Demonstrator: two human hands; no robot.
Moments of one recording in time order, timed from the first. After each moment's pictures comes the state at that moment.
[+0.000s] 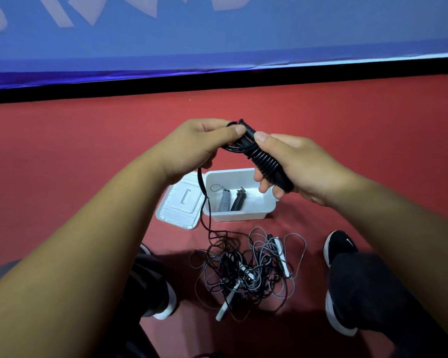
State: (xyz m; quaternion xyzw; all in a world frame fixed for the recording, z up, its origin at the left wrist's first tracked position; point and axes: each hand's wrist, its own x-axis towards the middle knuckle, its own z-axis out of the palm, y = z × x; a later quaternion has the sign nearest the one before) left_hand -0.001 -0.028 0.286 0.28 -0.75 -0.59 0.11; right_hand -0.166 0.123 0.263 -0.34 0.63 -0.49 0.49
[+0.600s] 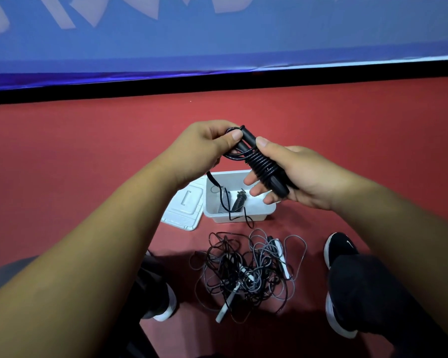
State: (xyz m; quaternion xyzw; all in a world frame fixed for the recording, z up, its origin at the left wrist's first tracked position) left_hand -0.006 -0.027 0.273 0.29 -0.77 -0.55 0.15; right_hand -0.163 0.124 0.267 -0.27 0.59 -0.49 0.59
